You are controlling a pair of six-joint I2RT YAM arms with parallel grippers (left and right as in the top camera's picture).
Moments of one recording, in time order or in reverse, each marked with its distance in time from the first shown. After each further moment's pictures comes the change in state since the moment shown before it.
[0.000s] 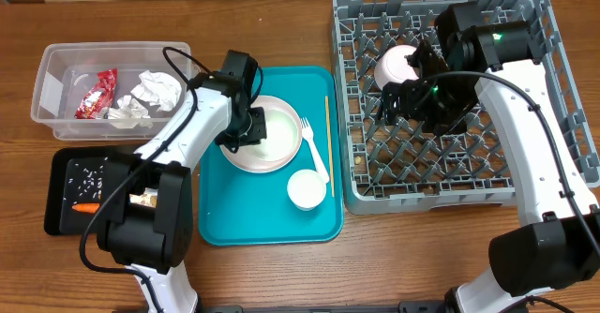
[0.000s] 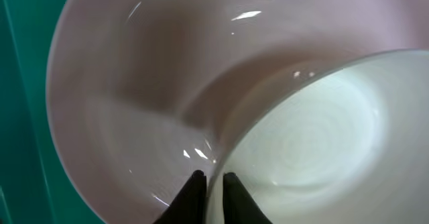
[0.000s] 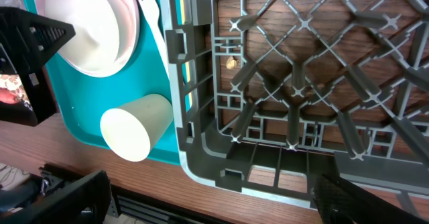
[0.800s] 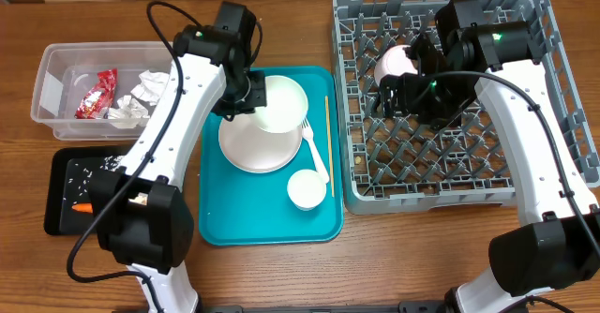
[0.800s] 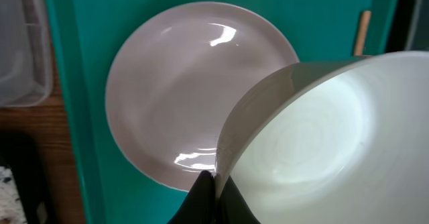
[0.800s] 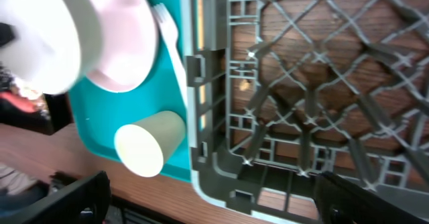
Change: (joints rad) left arm -0.018 0.003 0.408 -0.353 0.025 0.034; right arm 0.000 0.000 -0.002 0.077 -0.043 0.000
